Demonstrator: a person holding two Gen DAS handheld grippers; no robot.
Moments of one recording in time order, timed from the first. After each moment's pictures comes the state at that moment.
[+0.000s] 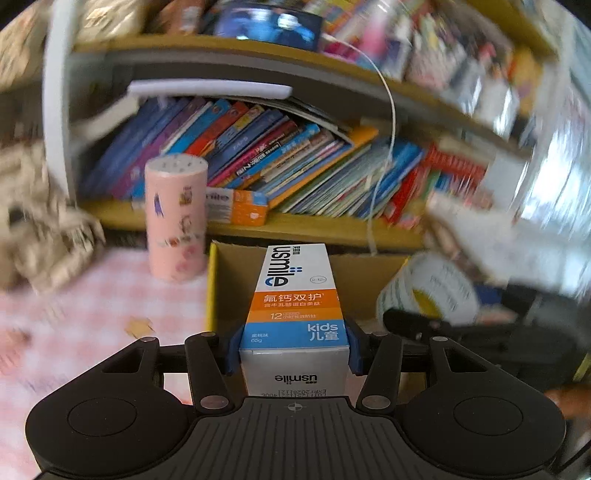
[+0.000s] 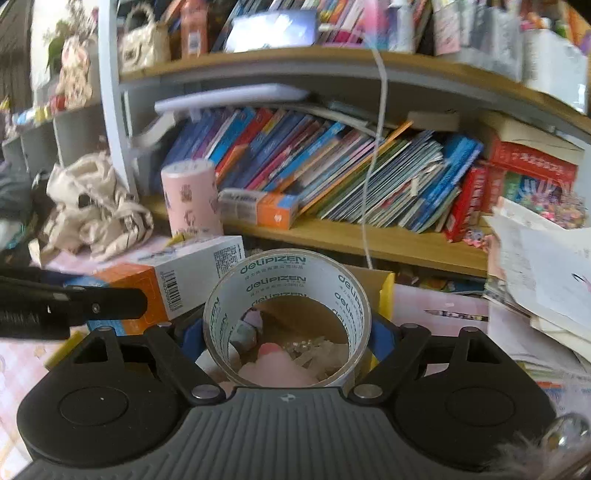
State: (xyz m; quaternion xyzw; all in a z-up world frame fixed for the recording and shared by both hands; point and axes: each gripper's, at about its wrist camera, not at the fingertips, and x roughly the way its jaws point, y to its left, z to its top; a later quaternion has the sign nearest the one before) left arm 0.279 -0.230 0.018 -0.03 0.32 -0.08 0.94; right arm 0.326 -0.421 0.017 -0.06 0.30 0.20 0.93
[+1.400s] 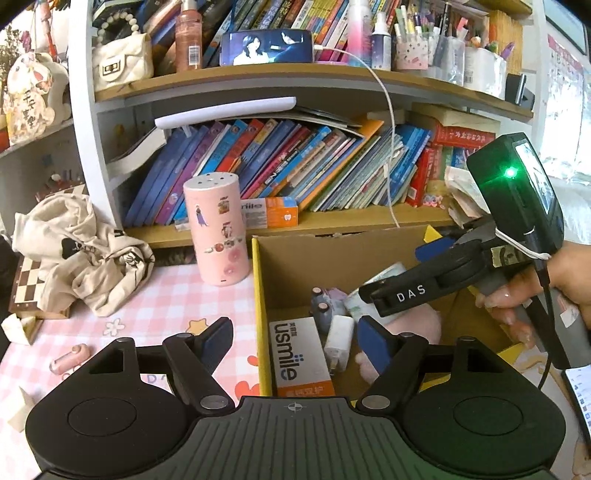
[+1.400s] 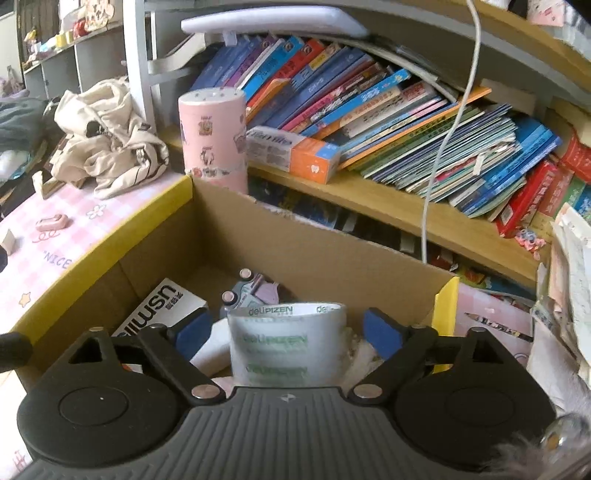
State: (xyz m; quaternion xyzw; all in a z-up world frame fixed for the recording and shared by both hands) left arm 0.223 -0.228 0.023 0.02 0.30 -0.04 0.95; right arm 0.374 -0.388 -0.006 -0.13 0.36 0.24 0.89
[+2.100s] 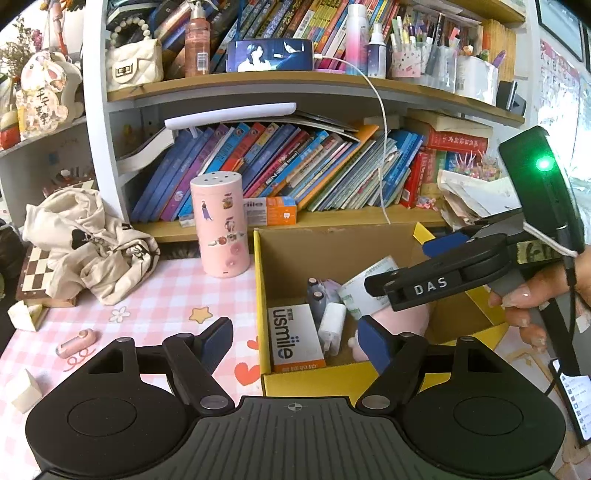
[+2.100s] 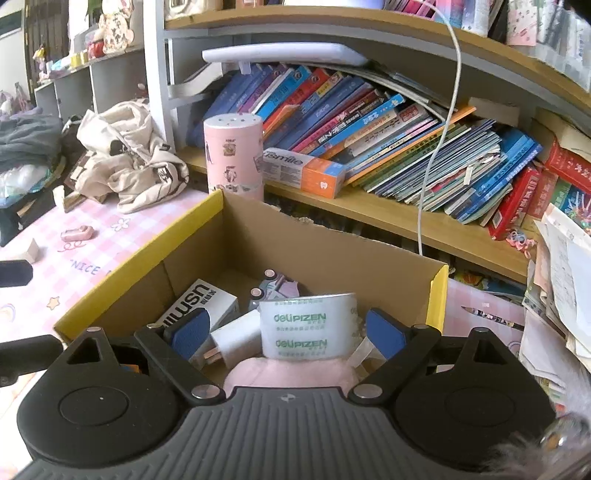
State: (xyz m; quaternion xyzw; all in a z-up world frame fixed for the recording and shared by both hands) left arm 0.188 -0.224 0.025 0.01 0.29 -0.04 0.96; right arm 0.324 -0.397 0.013 -0.10 0.33 0.25 0.90
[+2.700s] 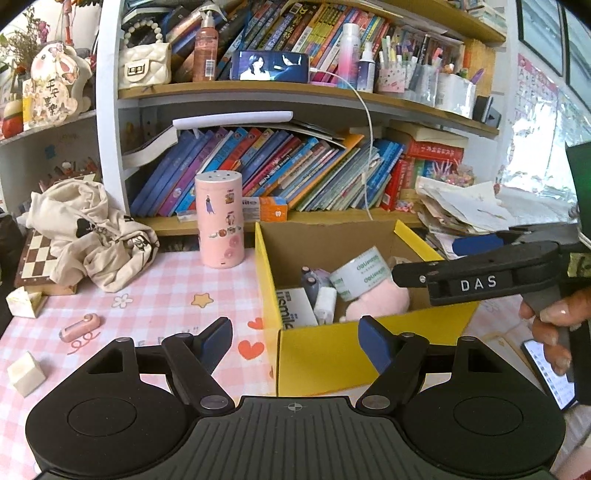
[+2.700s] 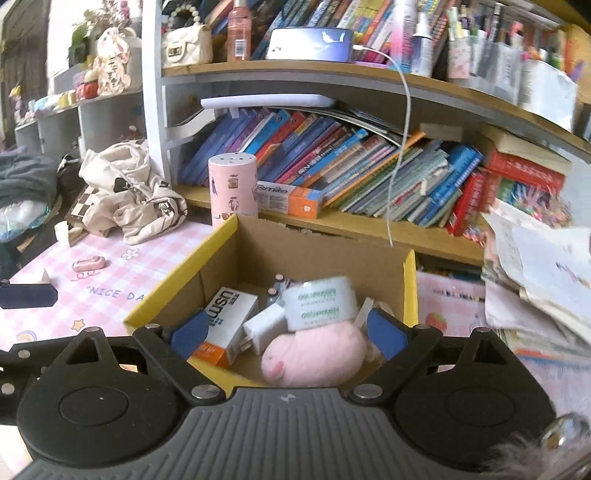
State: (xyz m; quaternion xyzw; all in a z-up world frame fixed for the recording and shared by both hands) left arm 0.139 -0.187 0.027 -0.01 0.28 -0.08 0.96; right arm 0.222 -0.391 0.038 -0.06 0.29 0.18 0.94
